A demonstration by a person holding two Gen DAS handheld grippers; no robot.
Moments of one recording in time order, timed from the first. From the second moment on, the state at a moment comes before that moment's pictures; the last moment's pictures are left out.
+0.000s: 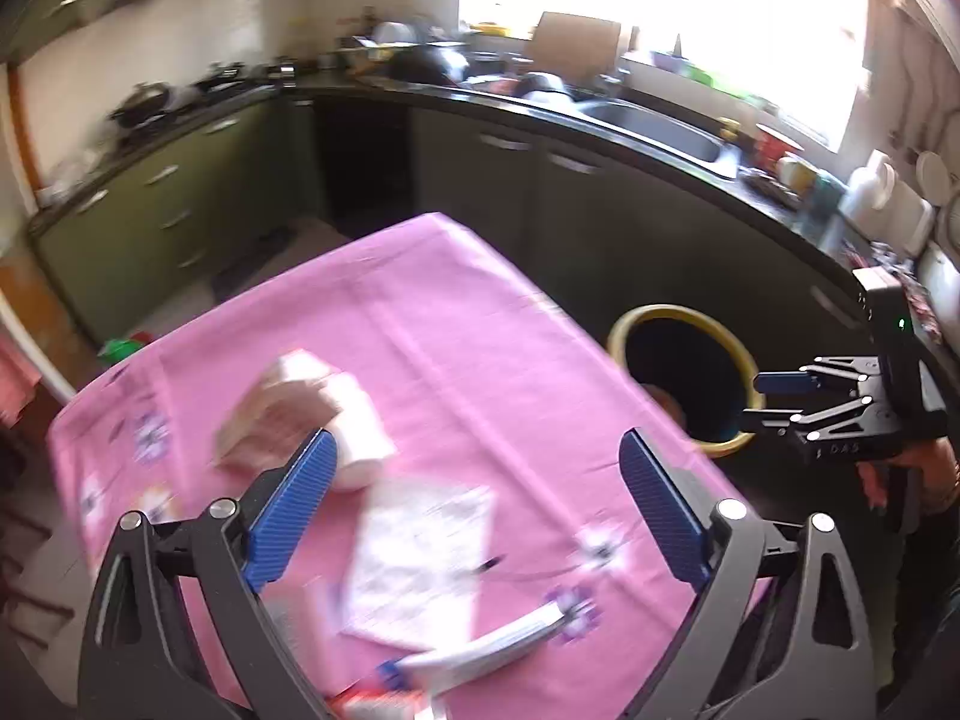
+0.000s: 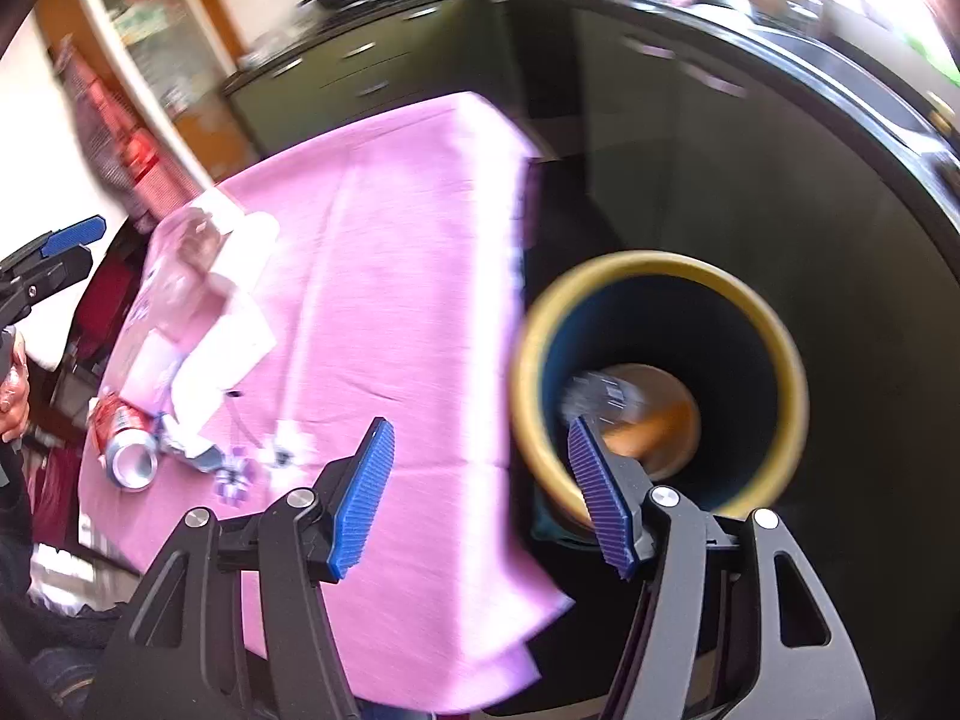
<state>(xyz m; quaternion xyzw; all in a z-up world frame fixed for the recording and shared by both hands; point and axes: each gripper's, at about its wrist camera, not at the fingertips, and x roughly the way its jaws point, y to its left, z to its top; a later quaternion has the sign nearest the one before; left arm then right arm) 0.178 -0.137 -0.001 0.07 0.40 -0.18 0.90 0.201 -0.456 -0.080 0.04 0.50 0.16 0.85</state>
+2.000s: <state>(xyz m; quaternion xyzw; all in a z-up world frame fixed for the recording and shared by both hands) 0.139 -0.014 -0.042 0.02 0.40 -0.10 0.91 0.322 -0.229 -0.121 -0.02 0.58 0.22 0.78</state>
